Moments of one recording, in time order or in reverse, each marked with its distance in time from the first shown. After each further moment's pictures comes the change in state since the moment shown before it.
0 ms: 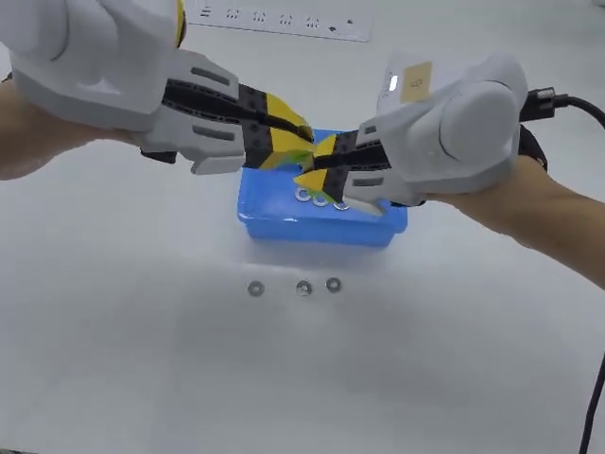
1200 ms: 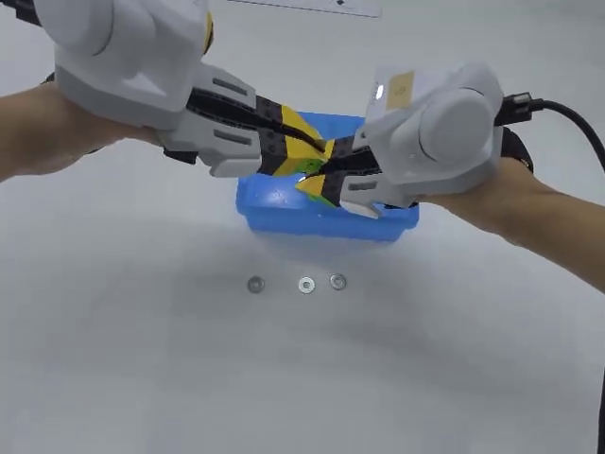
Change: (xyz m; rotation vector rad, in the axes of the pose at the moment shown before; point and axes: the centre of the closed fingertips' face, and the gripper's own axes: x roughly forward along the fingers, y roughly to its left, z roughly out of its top) left arm 0.029 0.010 -0.037 -0.137 0.018 -0.078; right arm 0.034 -0.007 -0.042 0.053 0.055 0.044
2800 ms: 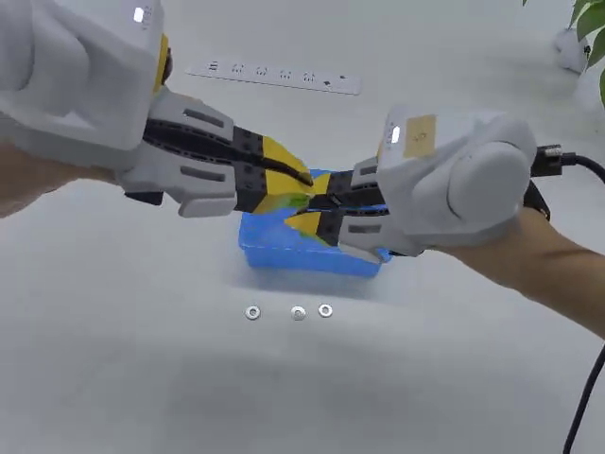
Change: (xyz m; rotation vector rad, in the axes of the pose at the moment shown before) left arm -0.052 -0.100 0.067 0.098 -0.066 0.044; right arm -0.062 0.032 0.065 -0.108 -0.089 -0.072
